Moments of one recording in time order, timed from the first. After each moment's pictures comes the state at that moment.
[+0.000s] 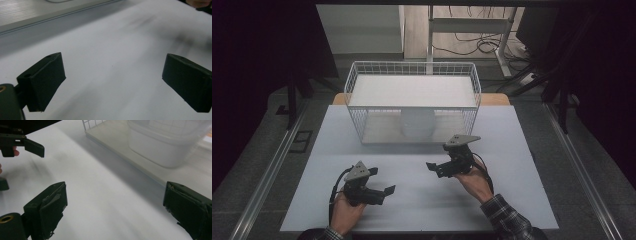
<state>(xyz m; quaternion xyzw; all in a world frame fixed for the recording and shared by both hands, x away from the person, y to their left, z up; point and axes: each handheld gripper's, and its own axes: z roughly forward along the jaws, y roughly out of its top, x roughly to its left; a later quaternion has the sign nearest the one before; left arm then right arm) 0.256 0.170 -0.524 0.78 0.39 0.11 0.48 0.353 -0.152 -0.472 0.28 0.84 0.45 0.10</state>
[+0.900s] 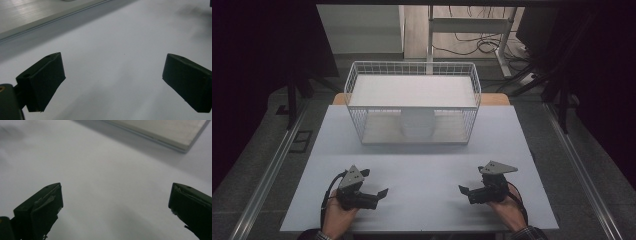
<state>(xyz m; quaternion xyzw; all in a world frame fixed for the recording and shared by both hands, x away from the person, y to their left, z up) 0.242 0.184 -0.526 0.78 0.39 0.16 0.46 0.293 -0.243 -0.501 0.34 0.83 0.41 0.15</state>
